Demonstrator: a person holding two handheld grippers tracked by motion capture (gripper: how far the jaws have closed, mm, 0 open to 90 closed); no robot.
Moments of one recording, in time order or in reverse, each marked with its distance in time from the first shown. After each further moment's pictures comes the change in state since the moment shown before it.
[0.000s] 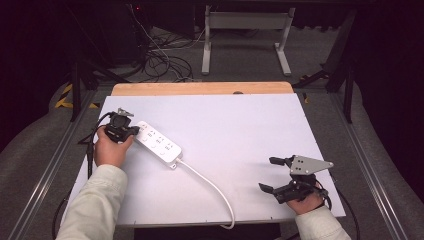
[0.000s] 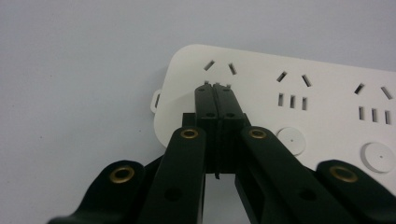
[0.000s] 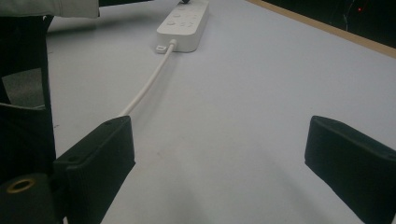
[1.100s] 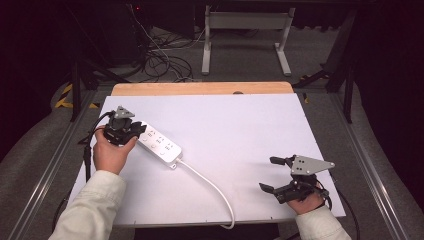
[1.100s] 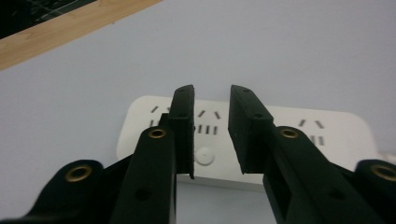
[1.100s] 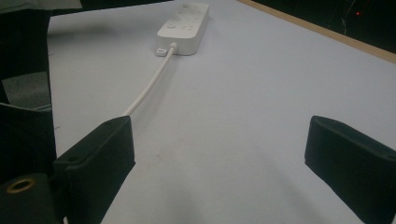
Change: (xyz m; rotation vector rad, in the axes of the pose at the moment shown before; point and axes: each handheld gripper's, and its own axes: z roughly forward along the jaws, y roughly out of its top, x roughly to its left) left arm -0.039 0.007 -0.058 -0.173 -0.082 0.073; right arm 0.000 0.001 -0.002 -0.011 -0.003 -0.006
